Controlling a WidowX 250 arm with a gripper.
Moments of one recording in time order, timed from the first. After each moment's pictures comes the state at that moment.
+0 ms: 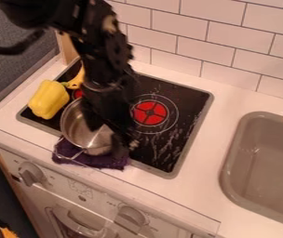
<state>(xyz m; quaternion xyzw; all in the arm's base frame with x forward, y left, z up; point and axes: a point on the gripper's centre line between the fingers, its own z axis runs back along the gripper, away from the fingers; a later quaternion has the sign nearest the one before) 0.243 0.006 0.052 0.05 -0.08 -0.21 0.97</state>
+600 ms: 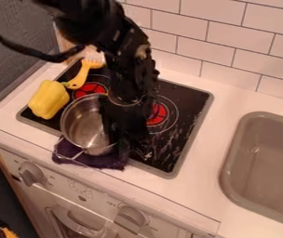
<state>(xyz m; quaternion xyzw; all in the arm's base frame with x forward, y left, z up) 0.259 0.004 0.019 0.07 -0.04 -0.19 0.98</state>
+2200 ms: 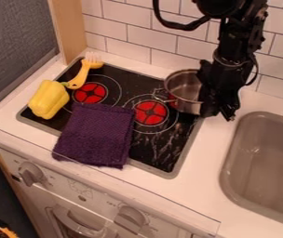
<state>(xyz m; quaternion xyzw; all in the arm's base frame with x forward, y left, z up) 0.376 -0.085 0.019 0.06 -0.01 -0.37 0.93</state>
